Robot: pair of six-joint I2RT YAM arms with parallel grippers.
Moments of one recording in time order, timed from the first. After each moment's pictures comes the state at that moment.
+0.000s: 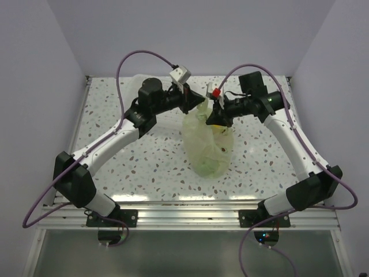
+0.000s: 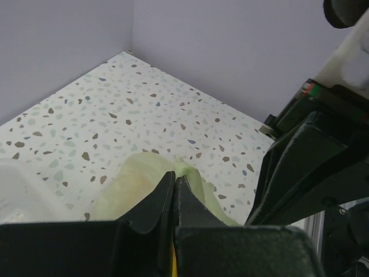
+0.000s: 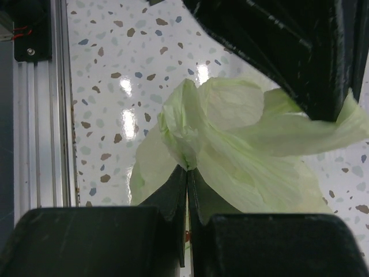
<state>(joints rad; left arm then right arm) -0.59 1.52 1.33 0.15 0.45 -0.20 0.38 1.47 1.60 -0.97 -0.83 -0.71</state>
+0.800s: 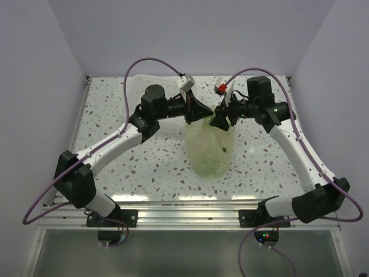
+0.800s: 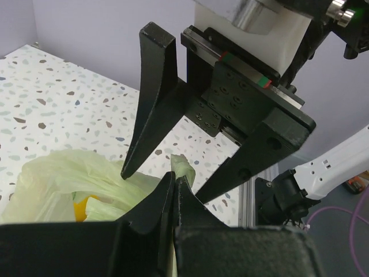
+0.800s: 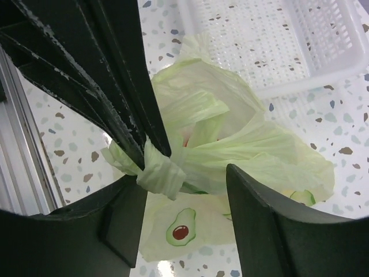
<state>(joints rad) -0.65 1.52 1.24 0.30 0.68 -0.36 0.35 1.35 1.43 -0.74 -0.64 -0.44</state>
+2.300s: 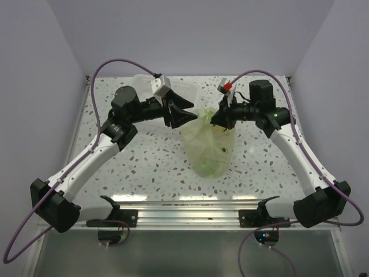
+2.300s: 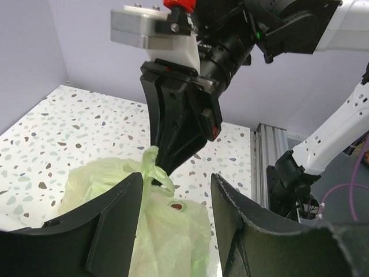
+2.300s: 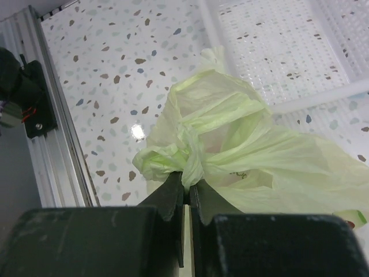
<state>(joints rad) -0.55 1.28 1.19 0.20 0.78 -0.24 0.34 1.32 1.34 -0.62 -0.78 -0.27</state>
